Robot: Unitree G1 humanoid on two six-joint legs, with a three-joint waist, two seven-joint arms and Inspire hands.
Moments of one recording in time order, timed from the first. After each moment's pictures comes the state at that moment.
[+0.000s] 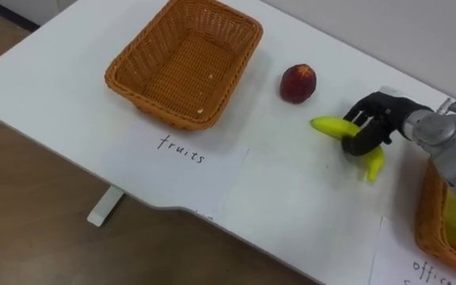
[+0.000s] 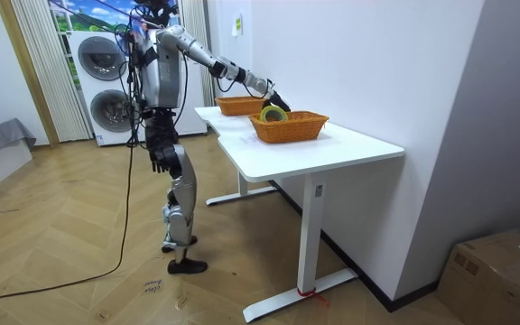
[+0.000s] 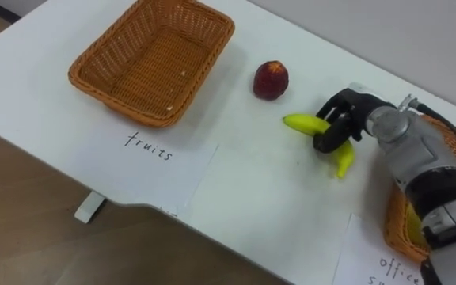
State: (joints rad) left arm 0.04 0.38 -0.01 1.14 0.17 0.16 0.03; right arm -0.66 -0.65 0.45 0.76 -0.21 0.20 0.32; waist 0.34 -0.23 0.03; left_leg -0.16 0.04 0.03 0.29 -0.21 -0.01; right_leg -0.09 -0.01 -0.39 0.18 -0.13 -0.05
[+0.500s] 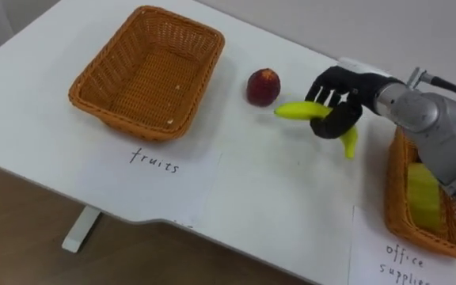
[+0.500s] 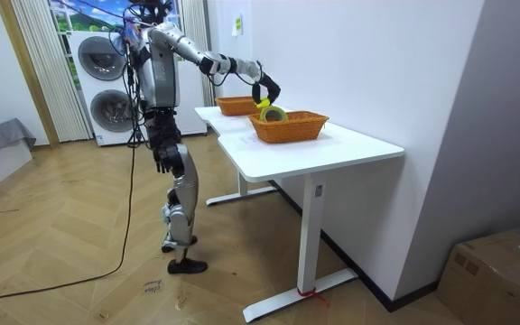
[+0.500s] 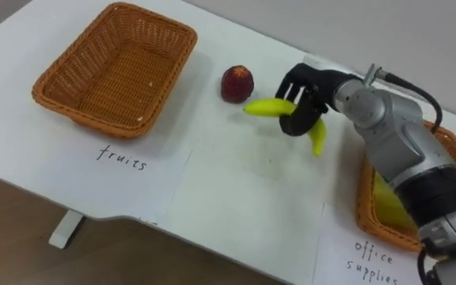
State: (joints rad) left arm 0.13 0.37 0.08 1.12 0.17 0.15 0.03; right arm -0.62 -0.66 0.39 0.31 -0.36 0.22 0.40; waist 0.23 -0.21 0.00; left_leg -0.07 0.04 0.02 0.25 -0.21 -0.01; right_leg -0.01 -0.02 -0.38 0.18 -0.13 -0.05
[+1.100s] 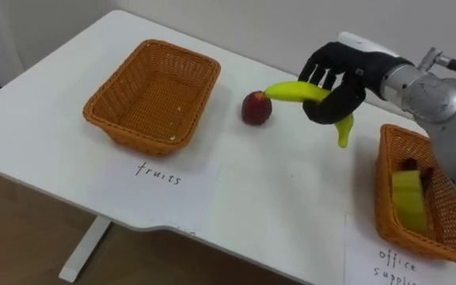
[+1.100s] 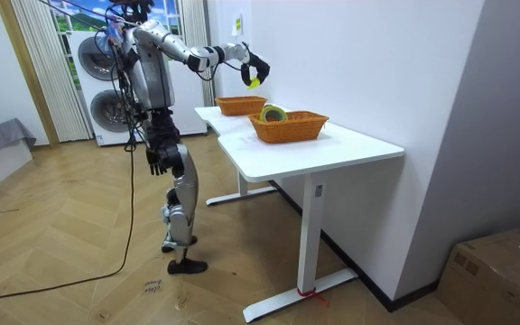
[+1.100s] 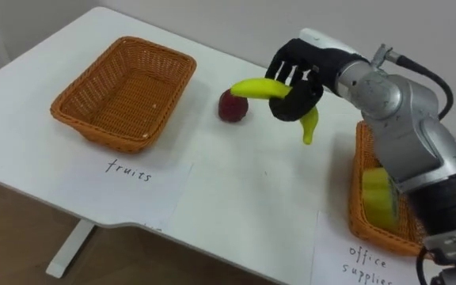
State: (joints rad) left arm 0.23 0.34 0.16 1.08 0.17 0.17 0.03; right arm -0.56 -0.66 0.28 0.11 -0.40 0.24 0.47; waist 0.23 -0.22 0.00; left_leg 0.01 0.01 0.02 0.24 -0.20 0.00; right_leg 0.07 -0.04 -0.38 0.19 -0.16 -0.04
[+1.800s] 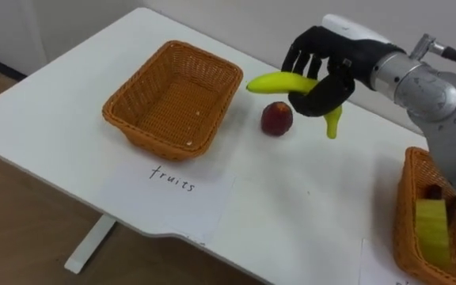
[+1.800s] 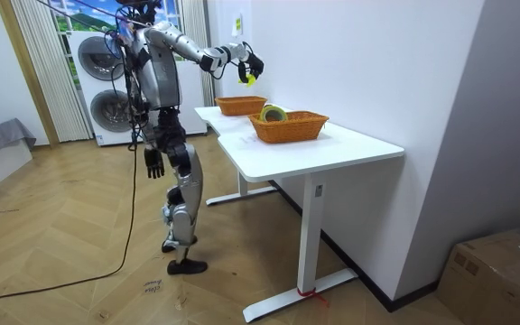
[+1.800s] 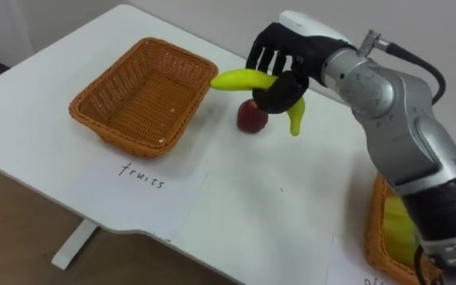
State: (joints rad) left arm 0.24 0.34 0.15 1.10 0.17 0.16 0.01; right arm -0.57 -0.65 0.29 0.01 -0.39 0.24 0.46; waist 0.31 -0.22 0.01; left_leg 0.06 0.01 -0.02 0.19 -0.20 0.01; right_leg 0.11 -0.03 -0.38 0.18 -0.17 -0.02
